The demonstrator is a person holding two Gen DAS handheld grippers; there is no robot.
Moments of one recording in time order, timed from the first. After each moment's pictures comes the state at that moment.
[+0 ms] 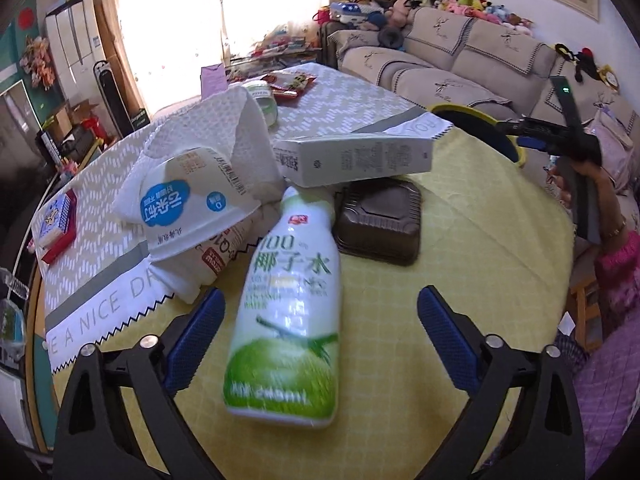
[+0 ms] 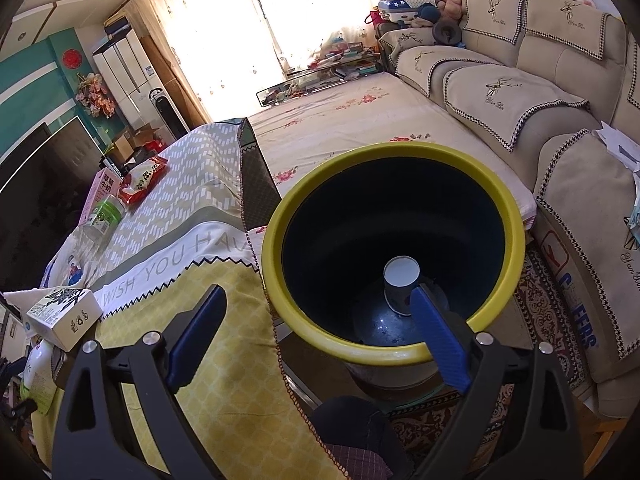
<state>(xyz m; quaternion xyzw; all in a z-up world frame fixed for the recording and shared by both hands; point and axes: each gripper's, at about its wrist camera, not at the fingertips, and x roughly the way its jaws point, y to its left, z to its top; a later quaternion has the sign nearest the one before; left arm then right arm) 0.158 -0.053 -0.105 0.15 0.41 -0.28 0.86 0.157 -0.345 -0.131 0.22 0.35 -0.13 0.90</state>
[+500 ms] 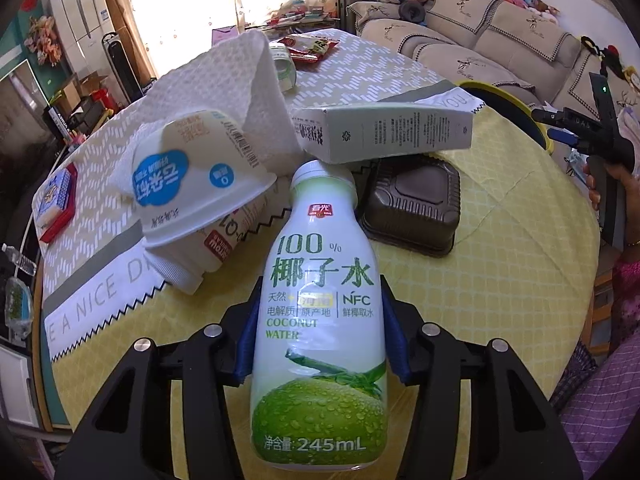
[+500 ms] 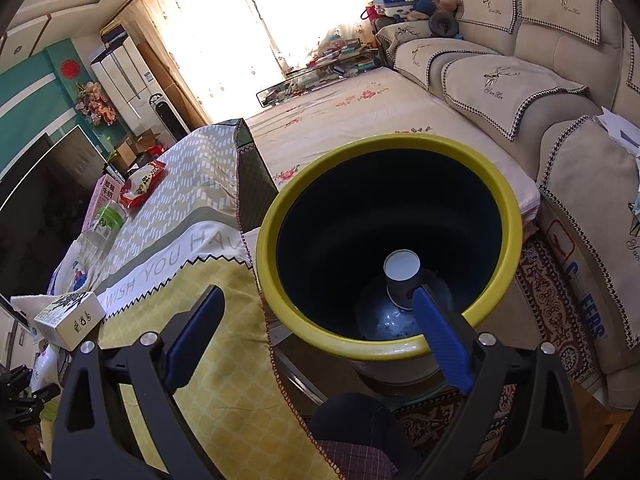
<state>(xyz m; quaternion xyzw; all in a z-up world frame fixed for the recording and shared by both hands) 0.176 -0.058 -0.123 0.16 0.46 -0.25 0.84 0.152 -0.354 -0.137 0.24 0.35 -0.12 0.90</state>
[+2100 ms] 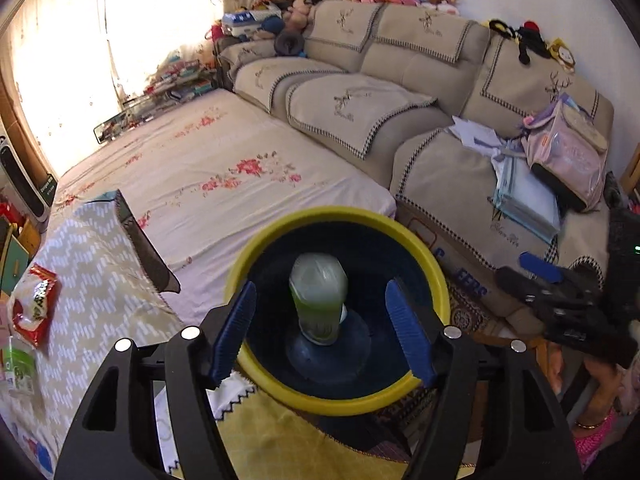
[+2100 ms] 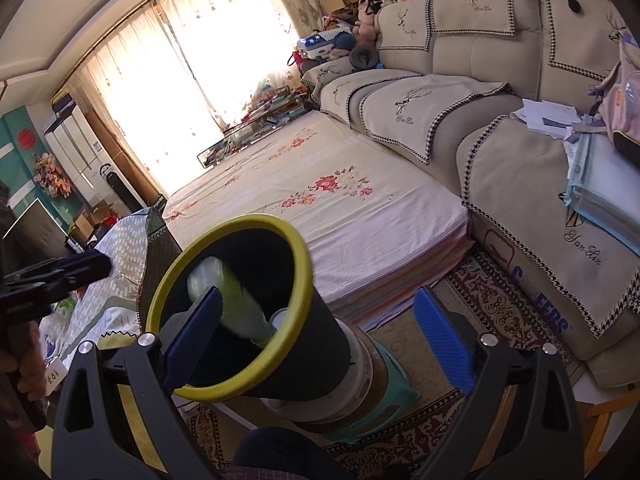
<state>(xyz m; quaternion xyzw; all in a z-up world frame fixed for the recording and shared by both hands) 0.246 -0.459 -0.072 0.19 0.38 -0.42 0.80 0.068 -0.492 -0.128 0.28 0.28 -0.23 0.89</state>
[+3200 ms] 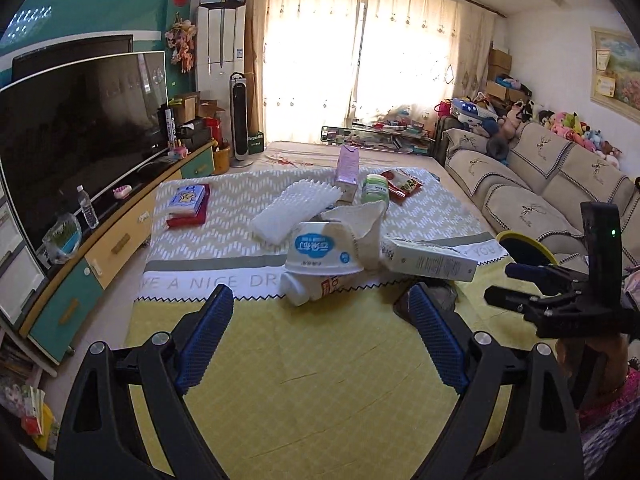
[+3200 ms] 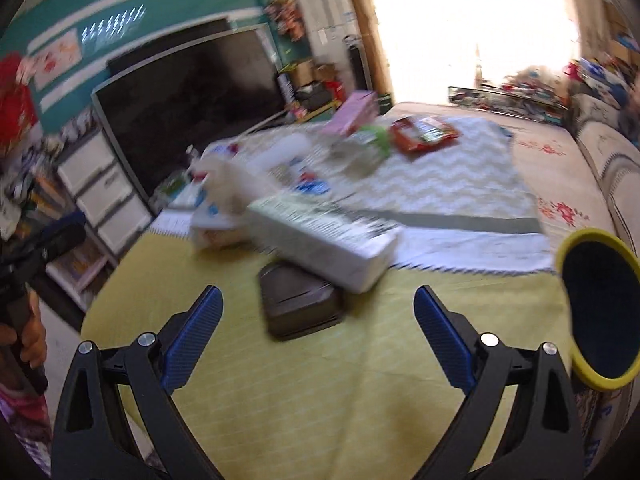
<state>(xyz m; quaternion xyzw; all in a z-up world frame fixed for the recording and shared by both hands) 0.092 0.029 -0.037 0.00 0.30 -0.10 0.95 0.169 -0.118 -0.073 0.05 0.37 0.18 0.91</state>
